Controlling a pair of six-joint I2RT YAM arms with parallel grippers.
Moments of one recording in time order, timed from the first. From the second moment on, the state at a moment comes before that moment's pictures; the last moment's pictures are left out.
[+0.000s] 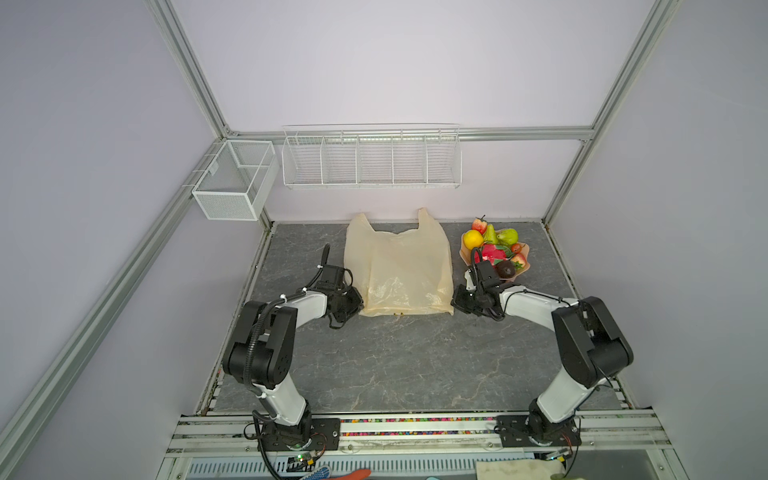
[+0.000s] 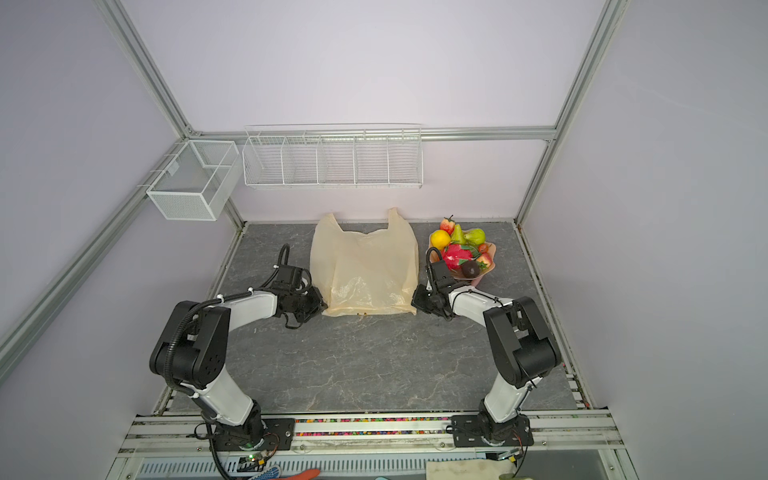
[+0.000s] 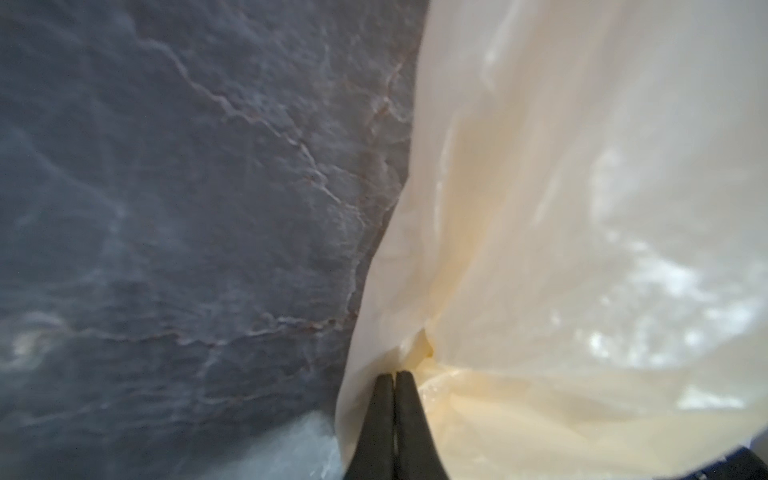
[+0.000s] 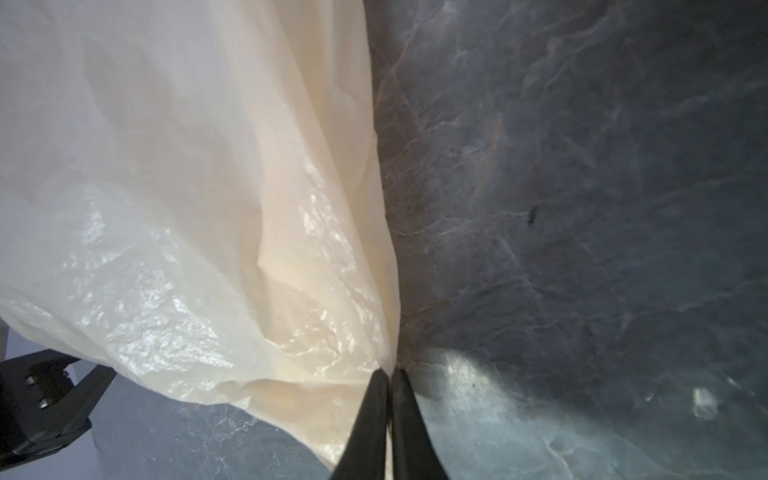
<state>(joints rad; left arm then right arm) -0.27 1.69 0.86 -0.21 0.36 -0.80 0.38 1.71 0.92 -0.24 -0.23 0.74</state>
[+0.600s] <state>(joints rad) -0.12 1.39 0.87 -0.43 0.39 -0.56 0.40 1.41 0.72 -0.32 -0.13 0.94</state>
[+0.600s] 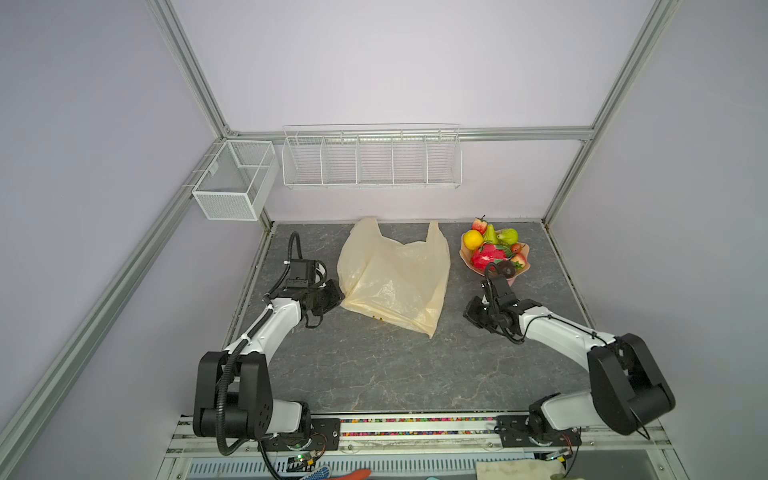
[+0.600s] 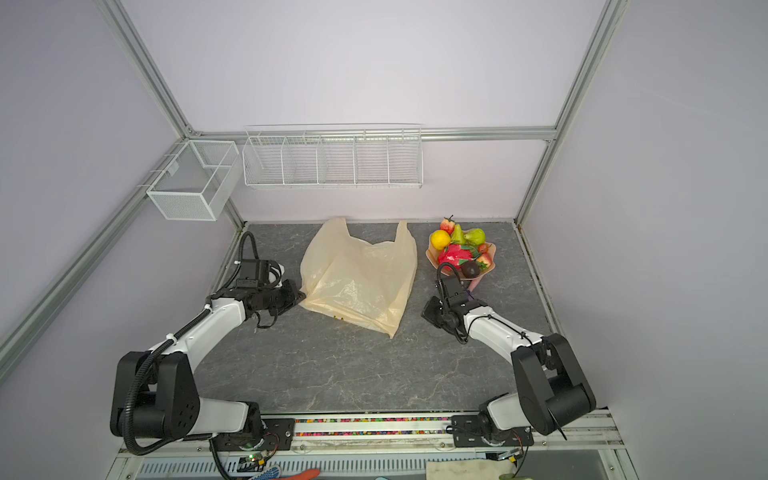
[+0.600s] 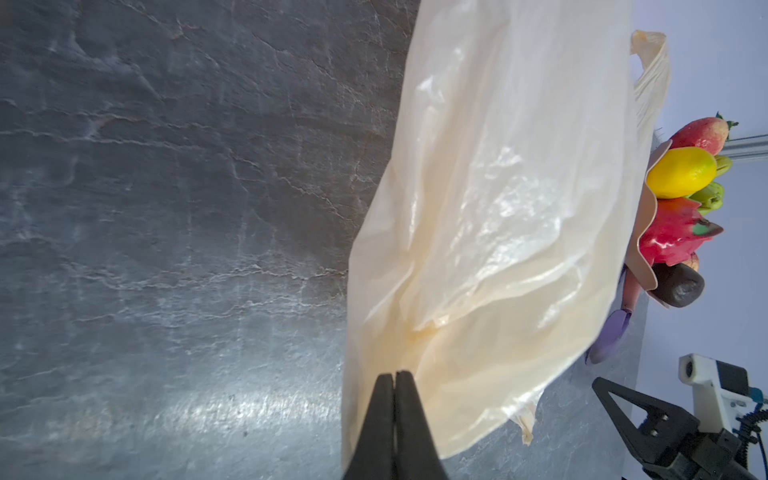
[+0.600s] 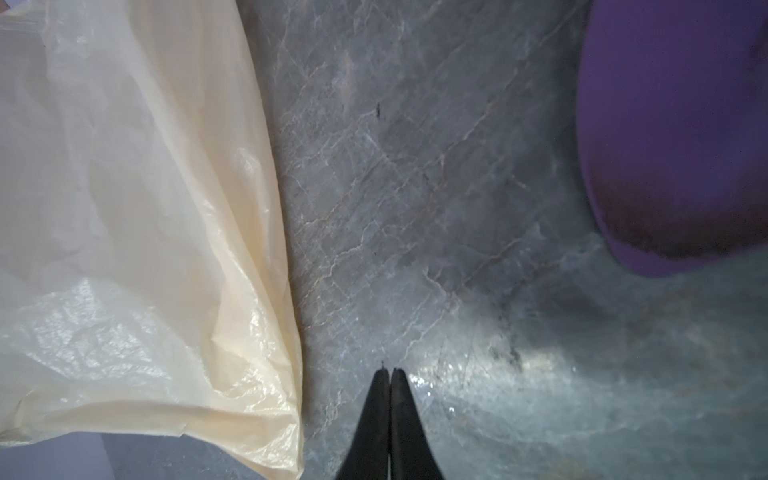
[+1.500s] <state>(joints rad) -0.12 1.45 0.95 -0.61 0.39 -0.34 0.40 1.94 1.23 -0.29 -0.19 0.66</state>
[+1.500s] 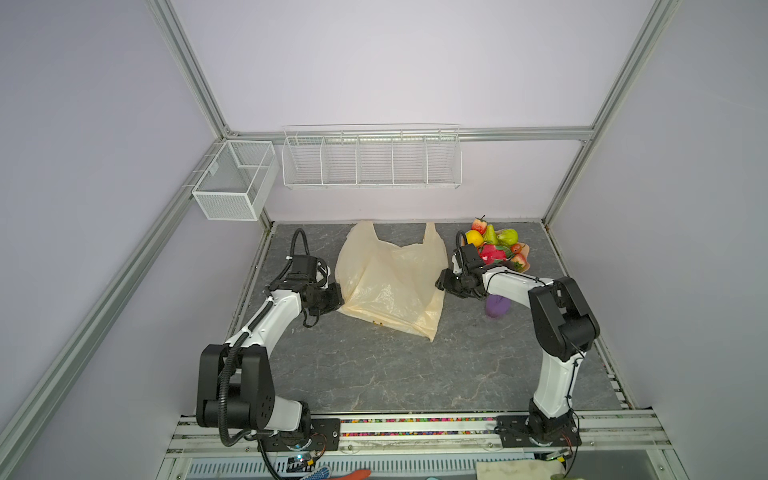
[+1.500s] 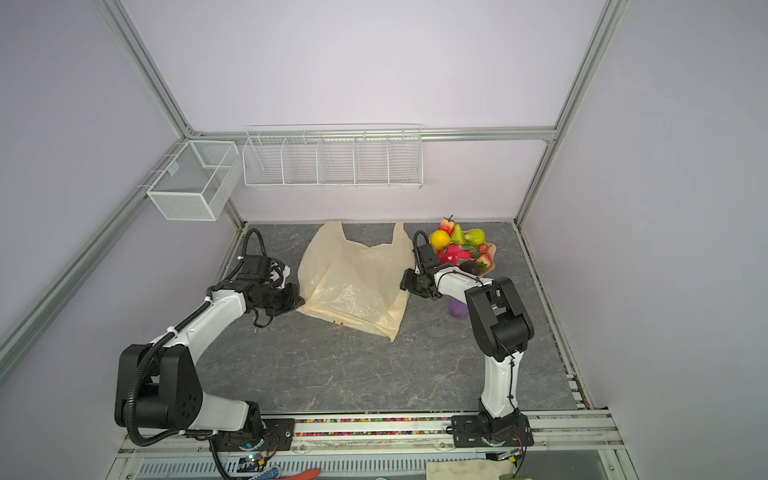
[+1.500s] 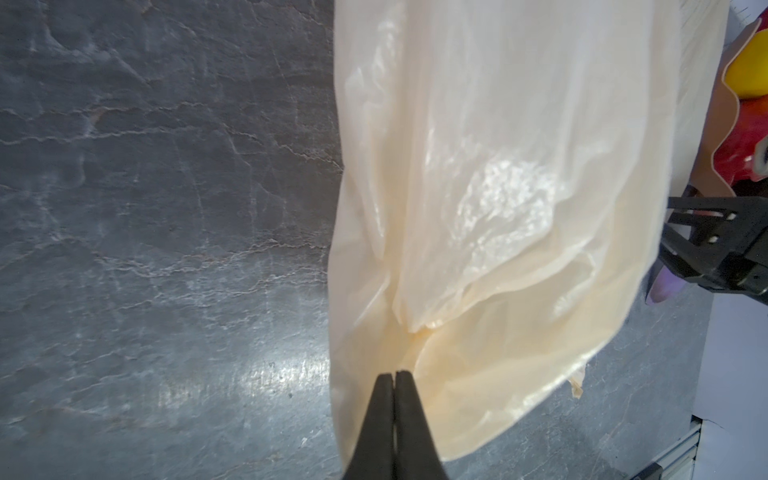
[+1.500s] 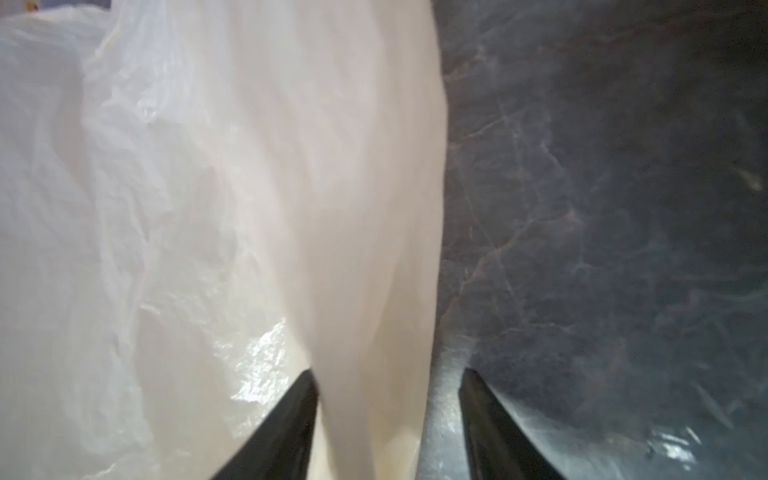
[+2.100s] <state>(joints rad) -0.02 1.69 1.30 -0.68 0.25 -0.38 0.57 1.58 0.83 -0.16 -0.17 1.10</state>
